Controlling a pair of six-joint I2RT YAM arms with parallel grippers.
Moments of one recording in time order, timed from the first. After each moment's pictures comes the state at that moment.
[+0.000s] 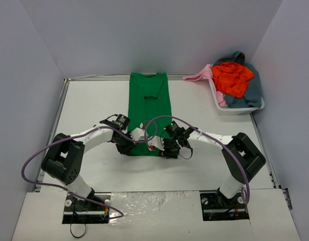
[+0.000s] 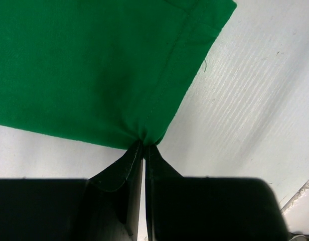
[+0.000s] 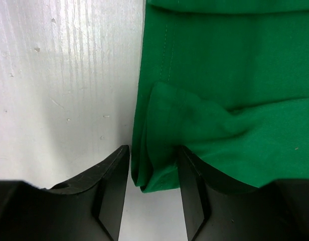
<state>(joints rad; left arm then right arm) -0.49 1.61 0.95 -0.65 0.39 0.61 0.72 1.63 0.86 -0.39 -0.35 -0.84</state>
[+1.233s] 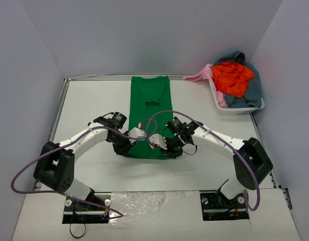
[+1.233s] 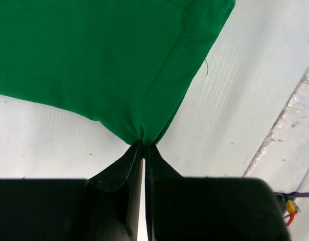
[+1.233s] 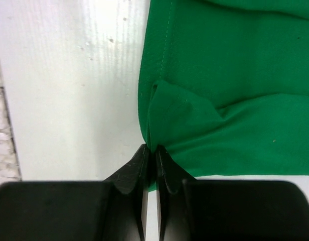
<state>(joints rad) -0.48 1.50 0.99 -0.85 0.45 0.66 0.71 1.54 0.97 -0.68 -0.43 -0.84</state>
